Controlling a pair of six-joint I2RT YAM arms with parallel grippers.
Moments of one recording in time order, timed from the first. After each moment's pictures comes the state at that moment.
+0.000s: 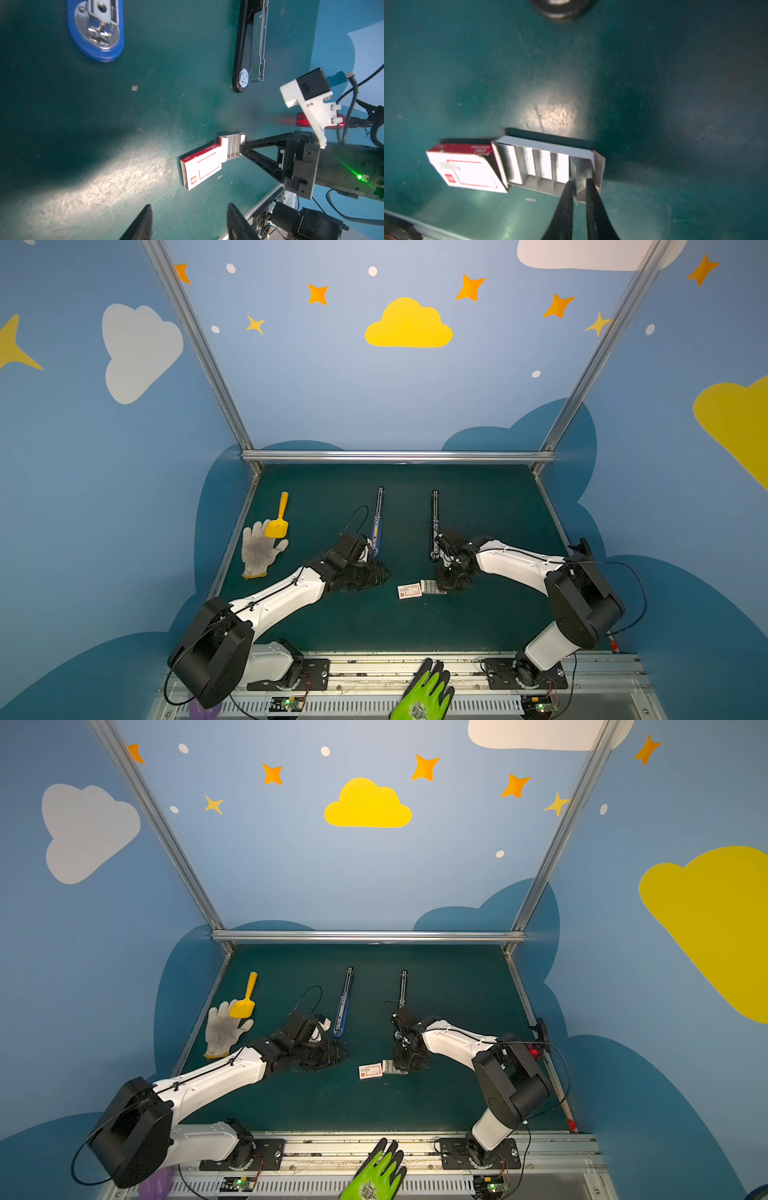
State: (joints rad) left arm -0.61 1.30 0.68 -0.30 0.35 -0.81; right arm 0.68 1.63 0.93 -0.72 -0.15 0.62
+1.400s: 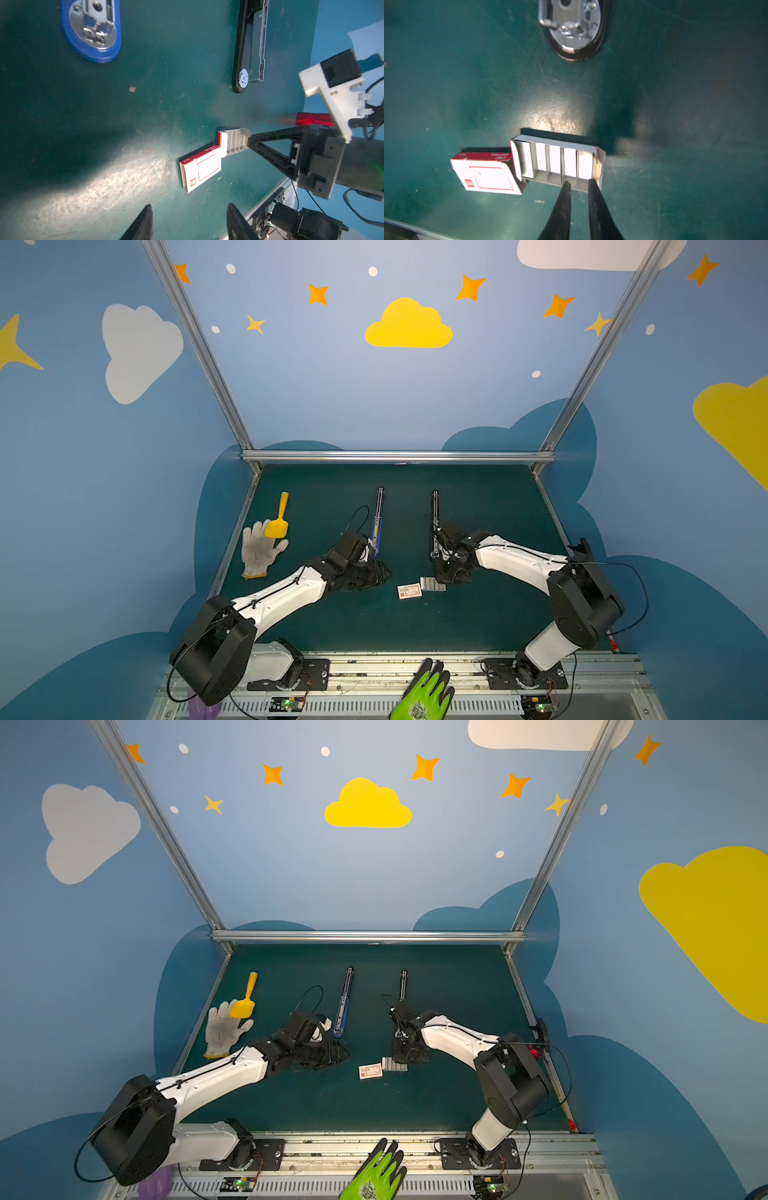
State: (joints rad) left arm -0.61 1.31 0.68 -0.28 0.36 -0.81; right arm 0.68 1.64 0.99 -0.75 -0.12 0.62
